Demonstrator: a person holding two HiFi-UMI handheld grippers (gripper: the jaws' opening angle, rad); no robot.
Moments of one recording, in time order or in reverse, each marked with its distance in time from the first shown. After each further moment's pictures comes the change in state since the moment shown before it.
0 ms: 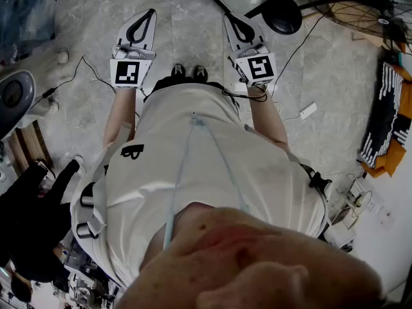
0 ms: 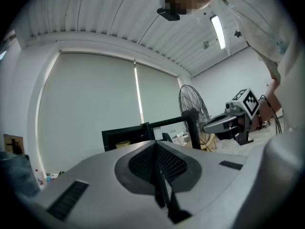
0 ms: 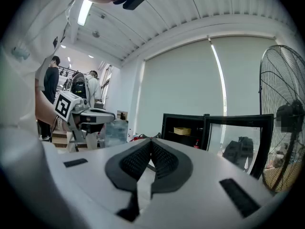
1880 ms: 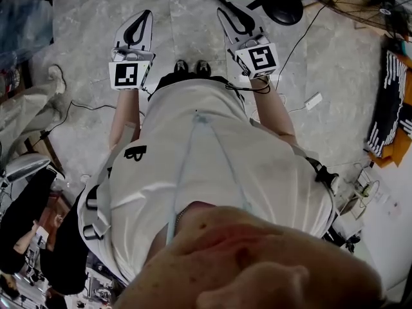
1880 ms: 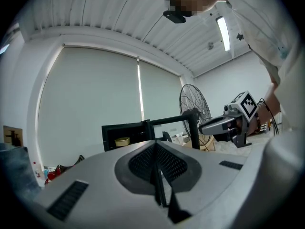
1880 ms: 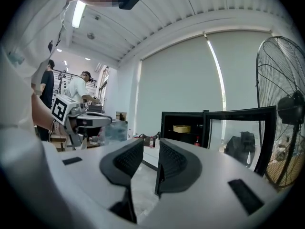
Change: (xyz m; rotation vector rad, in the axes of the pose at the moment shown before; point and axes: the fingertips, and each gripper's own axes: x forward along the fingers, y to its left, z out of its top) left arm -0.006 0.011 -0.009 -0.045 0.033 0.024; right arm 0.011 0.000 0.005 0.034 -0.002 -0.001
